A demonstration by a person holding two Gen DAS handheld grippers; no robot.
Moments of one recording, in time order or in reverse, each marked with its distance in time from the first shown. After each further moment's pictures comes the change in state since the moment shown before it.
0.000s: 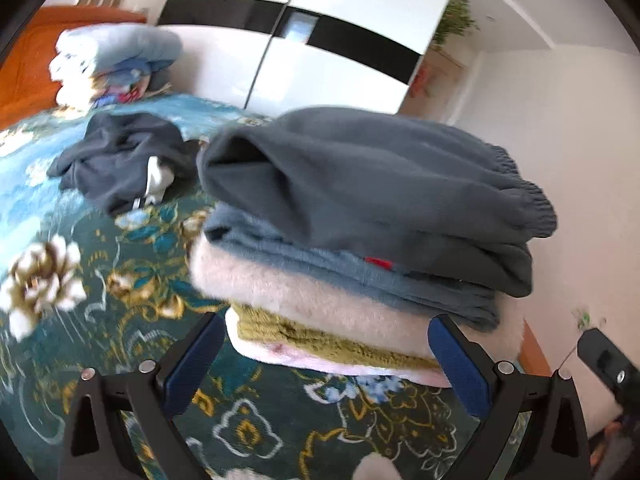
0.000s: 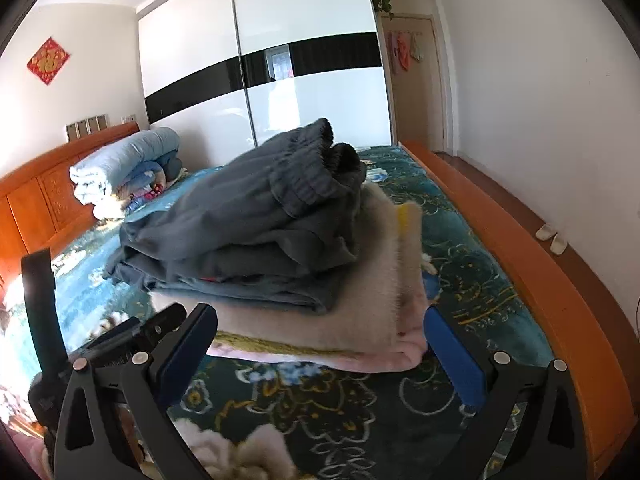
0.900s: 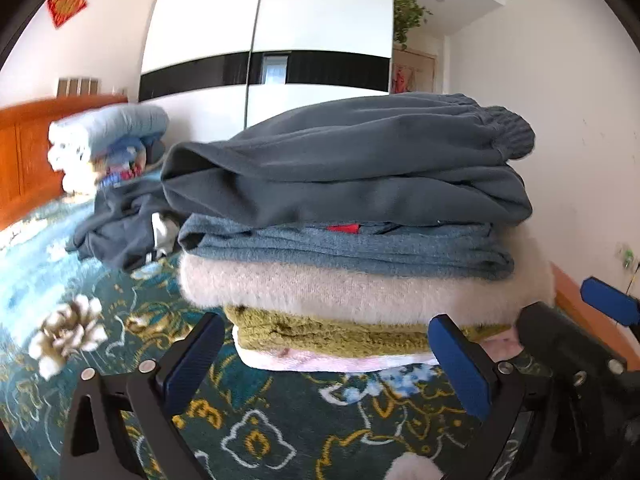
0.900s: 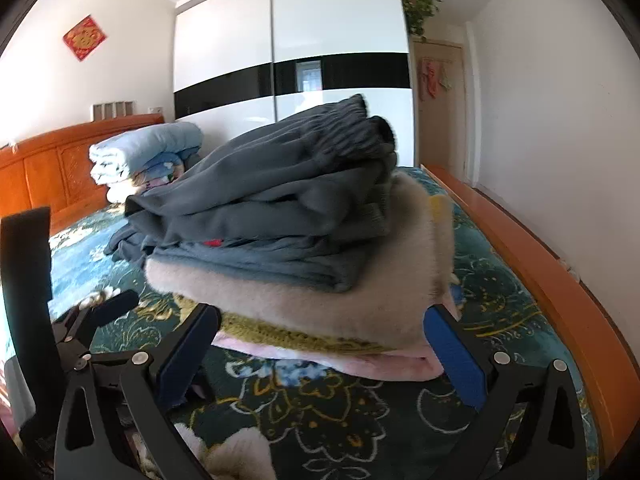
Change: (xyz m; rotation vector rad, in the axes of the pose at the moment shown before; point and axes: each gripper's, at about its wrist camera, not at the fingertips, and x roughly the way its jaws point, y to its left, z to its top) left arm -0.003 -0.038 -0.045 0.309 -0.150 0.120; right arm 0.034 0.018 -0.044 -0.125 -0.062 0.071
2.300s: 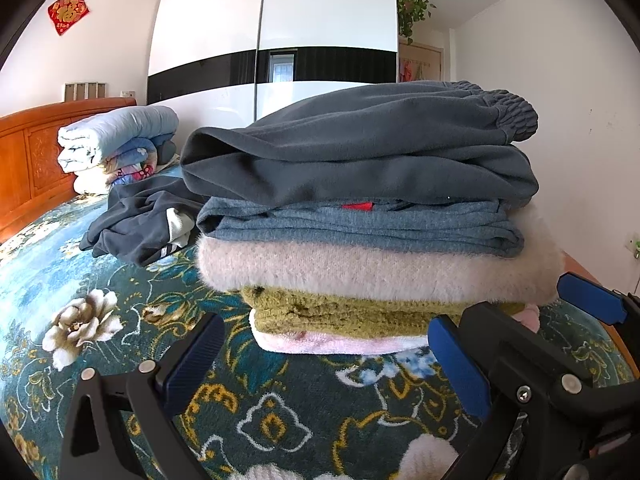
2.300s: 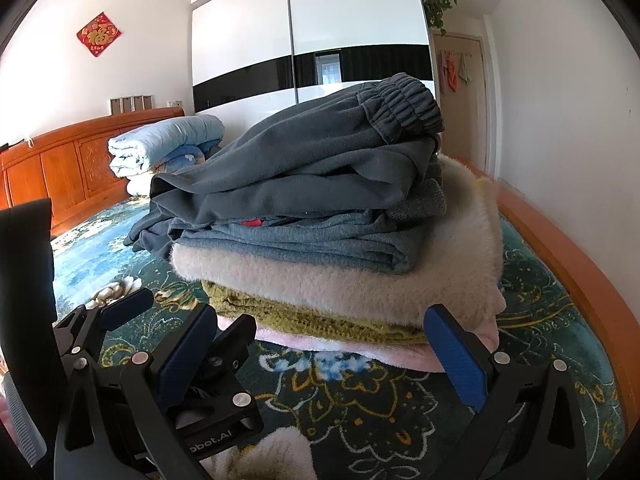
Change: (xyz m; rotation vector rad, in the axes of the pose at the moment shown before) left arm -0.008 0.004 -0.009 0.003 0.014 0.045; right arm 0.010 0.023 -0.013 0.009 0.015 0.069
